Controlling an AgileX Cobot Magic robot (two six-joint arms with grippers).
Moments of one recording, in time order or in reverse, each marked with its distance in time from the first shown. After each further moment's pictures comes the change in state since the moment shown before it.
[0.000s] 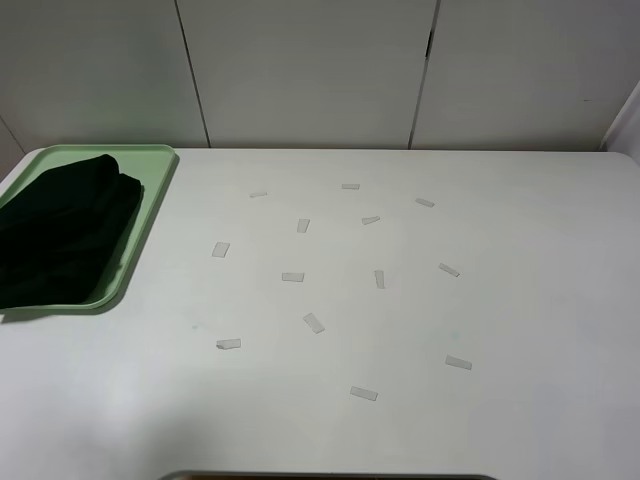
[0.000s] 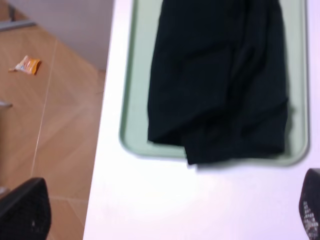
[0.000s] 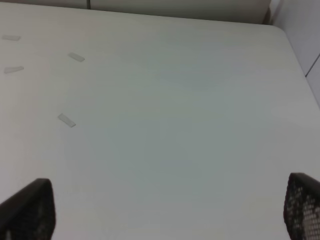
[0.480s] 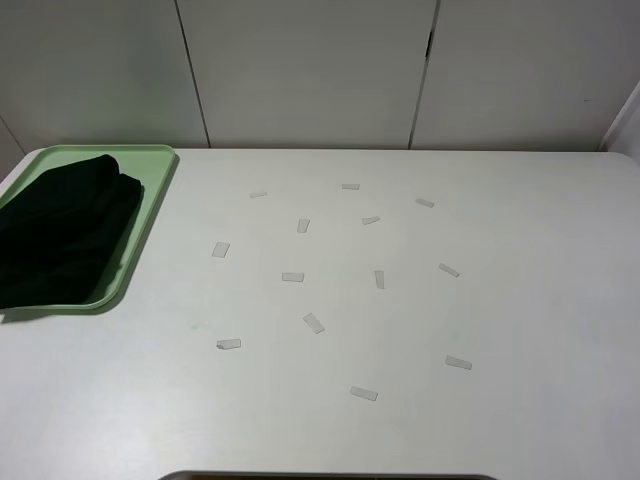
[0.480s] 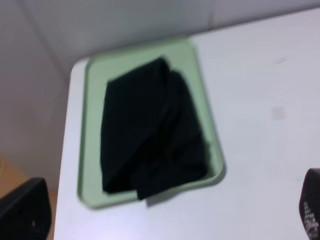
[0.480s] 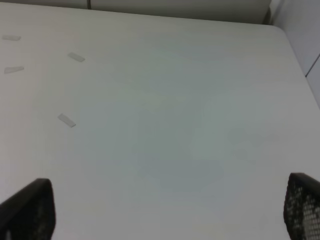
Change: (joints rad) left arm 0.000 -0.607 0.000 -0.286 0.131 0.328; right arm 0.000 0.000 0.000 0.000 0.000 0.000
